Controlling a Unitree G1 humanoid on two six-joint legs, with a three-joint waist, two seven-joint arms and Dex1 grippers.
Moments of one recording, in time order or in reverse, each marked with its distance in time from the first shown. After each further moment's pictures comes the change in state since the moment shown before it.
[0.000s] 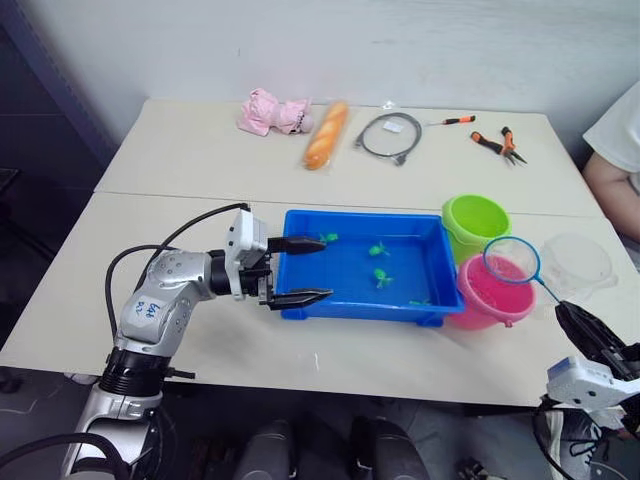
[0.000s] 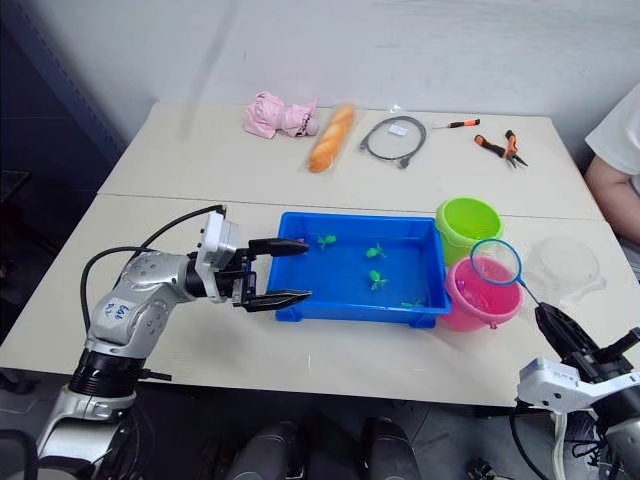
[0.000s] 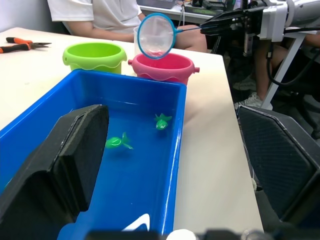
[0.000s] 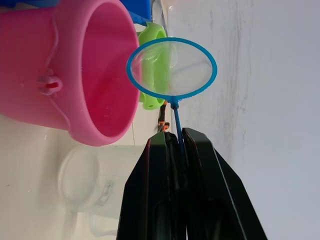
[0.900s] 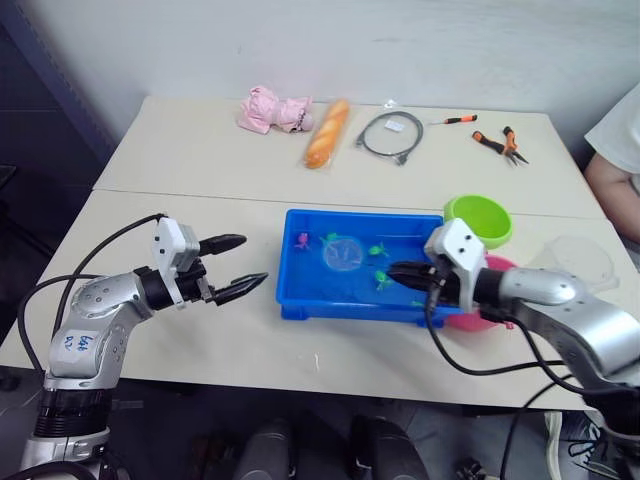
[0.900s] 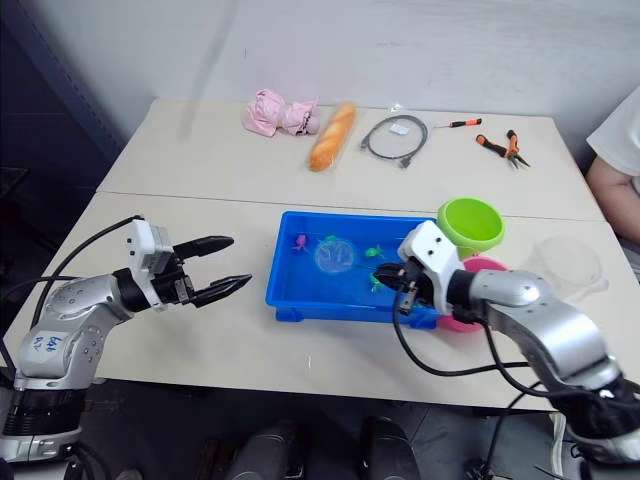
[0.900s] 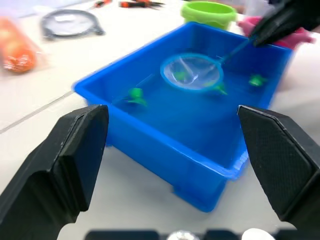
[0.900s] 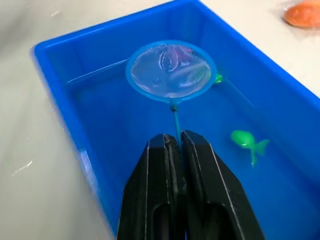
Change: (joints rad) left arm 0.208 0.120 0.237 -0.073 0.013 0.006 0.222; right arm -0.944 -0.122 0.819 -0.138 1.067 1.351 0.404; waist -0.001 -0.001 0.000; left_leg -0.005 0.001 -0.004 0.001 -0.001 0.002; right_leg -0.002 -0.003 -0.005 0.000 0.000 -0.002
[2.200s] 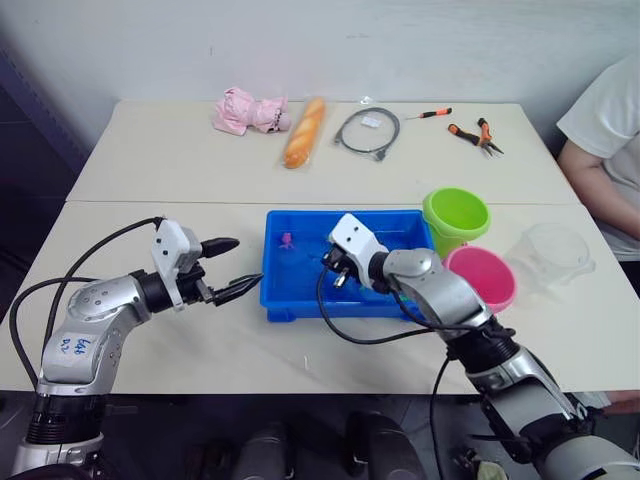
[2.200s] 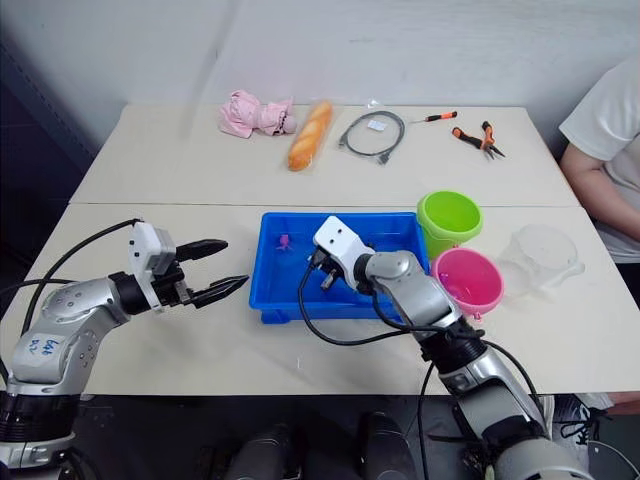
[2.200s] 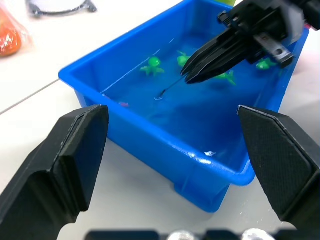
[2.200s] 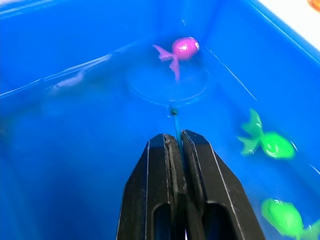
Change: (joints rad) left arm 0.029 0.037 -0.008 0.014 0.031 0.045 0.011; right arm -0.251 0.420 0.216 0.397 -0.422 -0.106 -0.017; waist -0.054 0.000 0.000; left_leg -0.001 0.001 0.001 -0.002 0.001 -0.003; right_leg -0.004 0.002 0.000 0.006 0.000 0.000
